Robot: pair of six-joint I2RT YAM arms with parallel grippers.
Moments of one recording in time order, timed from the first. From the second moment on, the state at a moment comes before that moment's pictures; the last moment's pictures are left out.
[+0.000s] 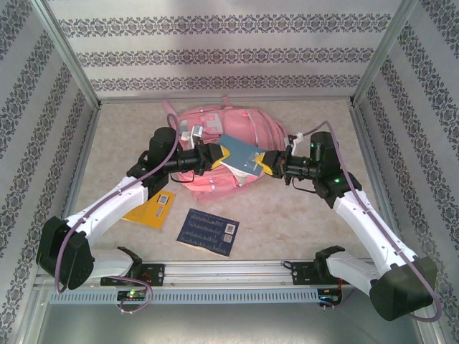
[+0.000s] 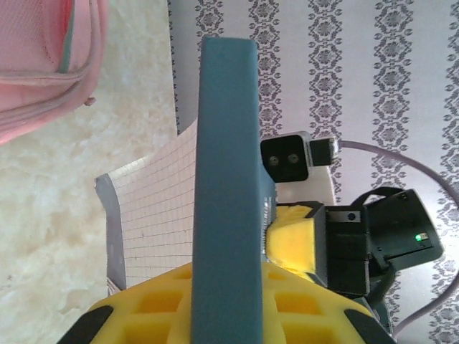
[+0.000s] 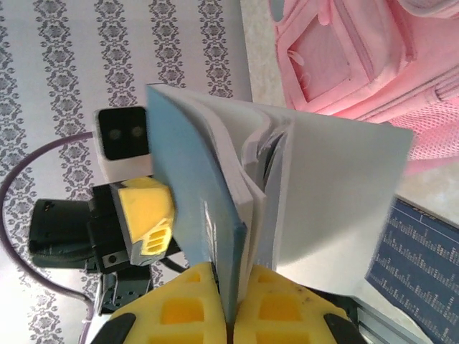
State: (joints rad) left arm -0.49 1.28 0.94 0.09 0.69 -1.24; right arm 0.30 1.04 0.85 -0.24 -0.85 1.25
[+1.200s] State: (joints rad) left arm -0.49 1.27 0.99 0.11 0.63 -1.34; right arm 0.41 1.09 0.76 0.25 -0.64 1.55
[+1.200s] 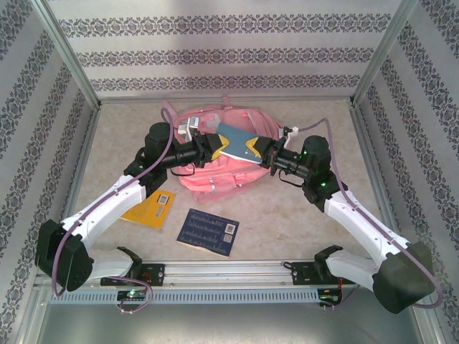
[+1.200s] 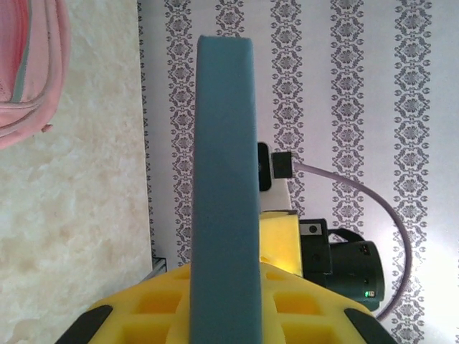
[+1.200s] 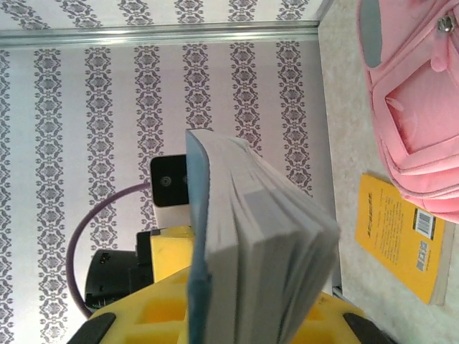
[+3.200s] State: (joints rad) left arm -0.52 2.39 2.18 -0.55 0.52 -0.91; right arm 0.11 0.83 0.94 -0.97 -0.27 0.92
